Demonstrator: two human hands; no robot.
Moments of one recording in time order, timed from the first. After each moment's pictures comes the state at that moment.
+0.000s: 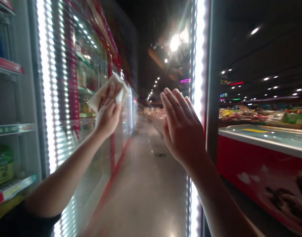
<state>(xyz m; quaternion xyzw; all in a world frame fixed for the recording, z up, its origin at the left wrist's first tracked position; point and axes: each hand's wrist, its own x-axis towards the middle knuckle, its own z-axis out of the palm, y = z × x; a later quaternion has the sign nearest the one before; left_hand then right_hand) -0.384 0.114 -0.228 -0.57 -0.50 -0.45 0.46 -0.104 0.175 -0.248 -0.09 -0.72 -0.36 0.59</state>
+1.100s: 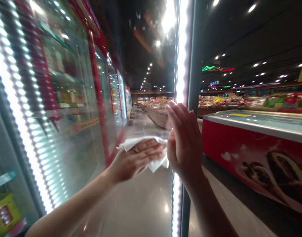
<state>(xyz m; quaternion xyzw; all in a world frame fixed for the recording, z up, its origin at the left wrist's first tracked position) -0.283 0.133 -0.387 -0.79 -0.33 -0.22 0.47 -0.066 0.182 -0.332 -0.14 -0.70 -0.27 0.64</state>
